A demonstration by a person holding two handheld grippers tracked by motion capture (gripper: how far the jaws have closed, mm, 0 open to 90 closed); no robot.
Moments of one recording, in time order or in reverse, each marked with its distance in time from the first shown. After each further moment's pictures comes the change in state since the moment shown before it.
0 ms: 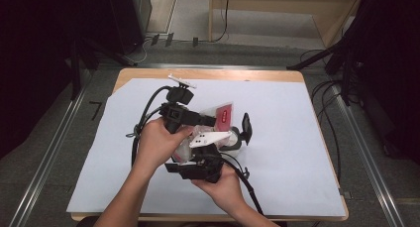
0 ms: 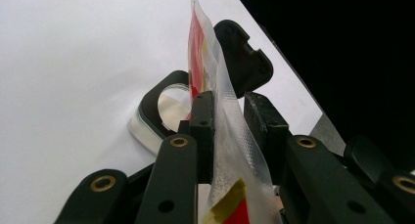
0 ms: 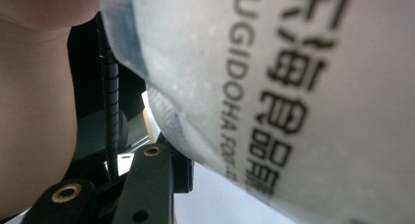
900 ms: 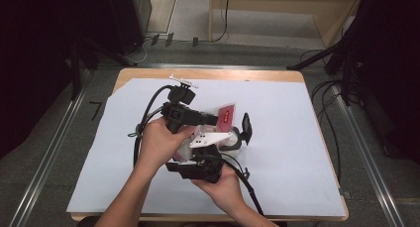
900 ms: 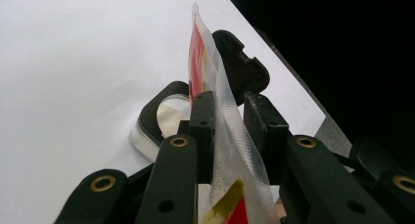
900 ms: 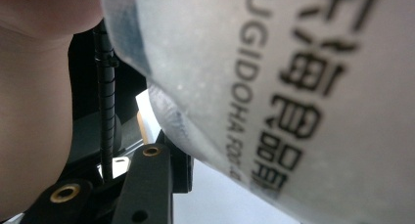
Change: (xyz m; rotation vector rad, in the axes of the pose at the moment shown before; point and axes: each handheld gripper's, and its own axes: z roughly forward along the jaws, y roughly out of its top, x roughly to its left) left arm -0.004 0.001 0.002 -0.032 0.005 0.044; right arm -0.001 -0.001 0.000 -0.012 -0.022 -0.007
